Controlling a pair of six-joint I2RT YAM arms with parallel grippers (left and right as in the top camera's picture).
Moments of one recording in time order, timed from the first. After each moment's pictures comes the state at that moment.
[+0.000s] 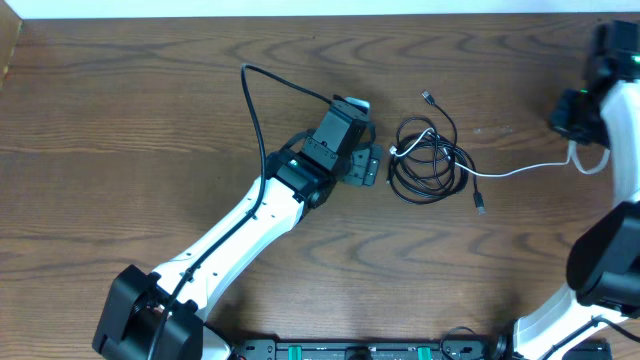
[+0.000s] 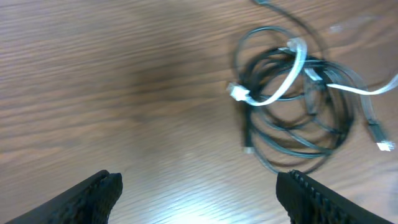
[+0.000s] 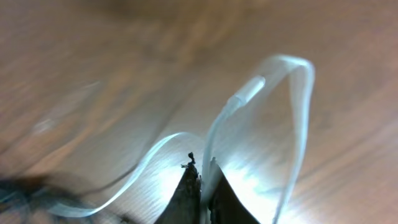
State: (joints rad) left arm -0.64 1.59 1.18 -0.49 -0.07 -0.30; right arm -0.27 1.89 1.69 -1.17 0.23 0.34
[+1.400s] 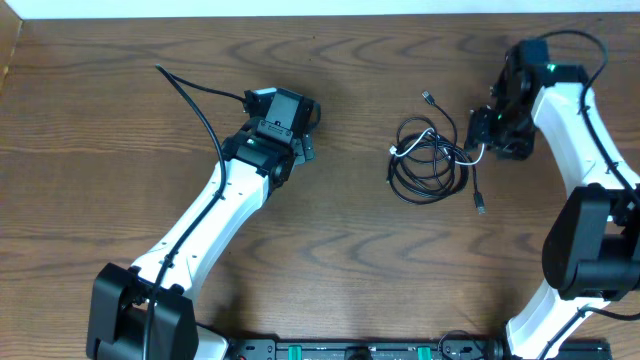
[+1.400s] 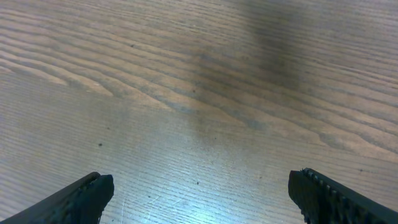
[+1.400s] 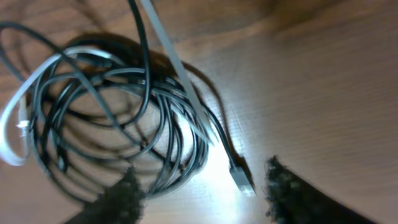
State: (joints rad) left arm -0.43 1.59 1.18 -0.69 -0.37 -0.57; right arm -0.01 1.93 1.53 -1.10 -0.10 0.25
